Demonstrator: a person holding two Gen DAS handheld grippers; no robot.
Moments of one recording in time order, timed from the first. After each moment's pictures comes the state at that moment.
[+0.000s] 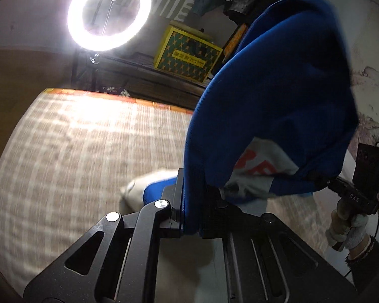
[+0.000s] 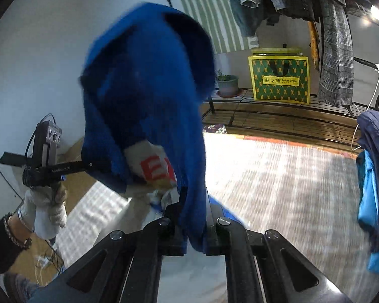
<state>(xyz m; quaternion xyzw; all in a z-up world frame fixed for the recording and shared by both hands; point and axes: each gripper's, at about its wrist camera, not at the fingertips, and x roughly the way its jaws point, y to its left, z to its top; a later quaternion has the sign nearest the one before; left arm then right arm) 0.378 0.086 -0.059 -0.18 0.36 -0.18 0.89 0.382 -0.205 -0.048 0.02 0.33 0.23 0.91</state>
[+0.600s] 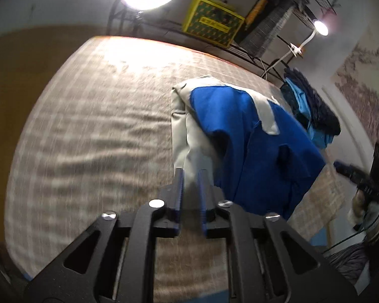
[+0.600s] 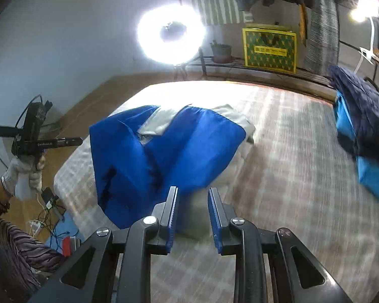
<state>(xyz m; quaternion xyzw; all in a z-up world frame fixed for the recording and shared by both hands) 0.231 0.145 -0.115 -0.18 0.44 -0.13 0.87 0.230 -0.196 -0.093 -0.02 0.39 0.19 0.90</state>
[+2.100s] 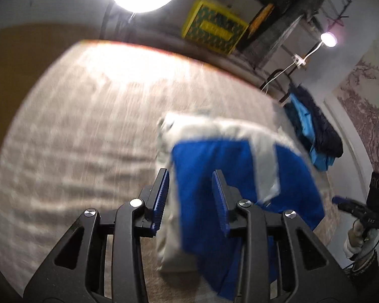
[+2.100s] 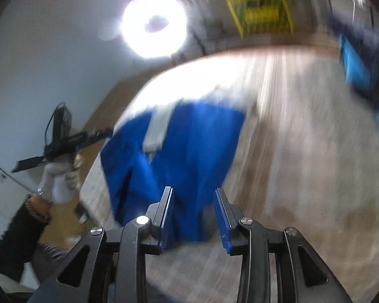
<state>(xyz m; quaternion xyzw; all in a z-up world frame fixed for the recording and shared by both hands) 0.328 0.111 -0.101 -0.19 0.42 -0.13 0.88 0.261 -0.203 -0.095 0.09 0.43 0.22 0.87</state>
